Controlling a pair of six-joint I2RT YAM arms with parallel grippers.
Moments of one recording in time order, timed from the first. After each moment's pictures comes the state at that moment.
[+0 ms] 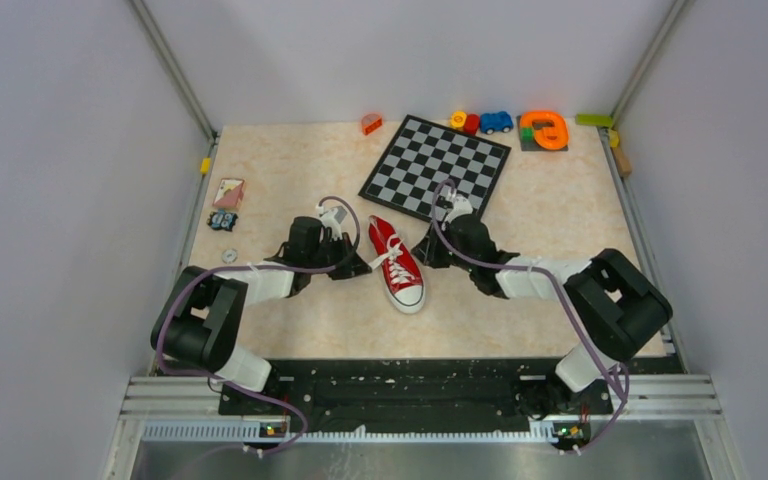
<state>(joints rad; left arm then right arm) -0.34 1.51 0.57 0.26 0.52 -0.52 0.68 1.59 0.69 0.43 -0.03 0.72</state>
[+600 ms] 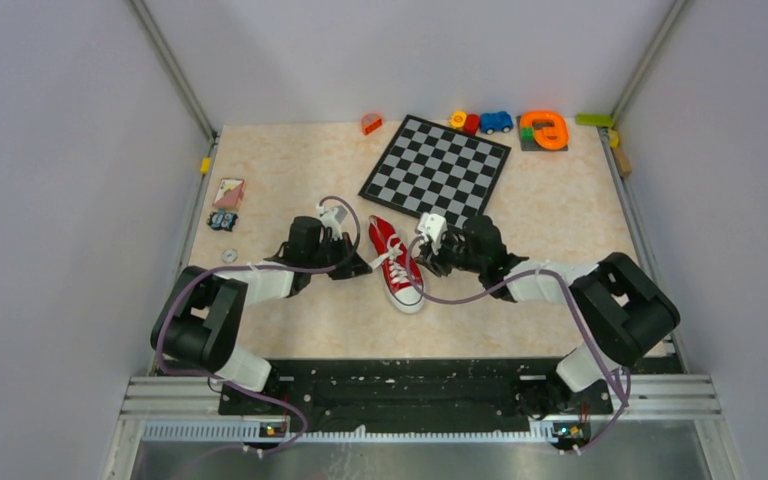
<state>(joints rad) -0.34 1.51 0.57 0.26 0.52 -0.52 0.62 1.54 0.62 0.50 -0.37 -0.32</state>
